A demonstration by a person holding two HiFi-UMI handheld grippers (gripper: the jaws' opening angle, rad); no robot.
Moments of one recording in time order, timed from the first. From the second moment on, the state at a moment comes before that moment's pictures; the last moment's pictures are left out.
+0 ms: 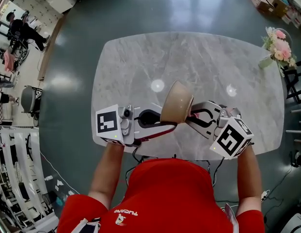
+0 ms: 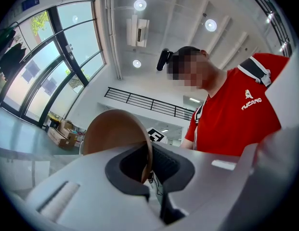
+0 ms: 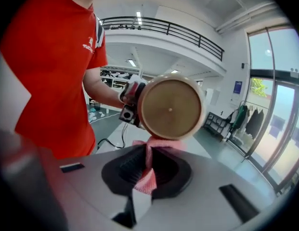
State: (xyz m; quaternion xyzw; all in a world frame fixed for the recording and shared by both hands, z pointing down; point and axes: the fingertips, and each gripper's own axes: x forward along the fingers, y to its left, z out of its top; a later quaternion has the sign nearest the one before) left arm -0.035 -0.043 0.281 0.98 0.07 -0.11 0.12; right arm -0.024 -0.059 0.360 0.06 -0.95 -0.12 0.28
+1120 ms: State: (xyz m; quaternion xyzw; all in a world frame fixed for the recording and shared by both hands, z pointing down) left arm -0.022 -0.070 0.294 0.99 0.00 -0.10 0.12; right arm -0.036 -0.044 0.347 0.07 -0.96 -0.10 0.24
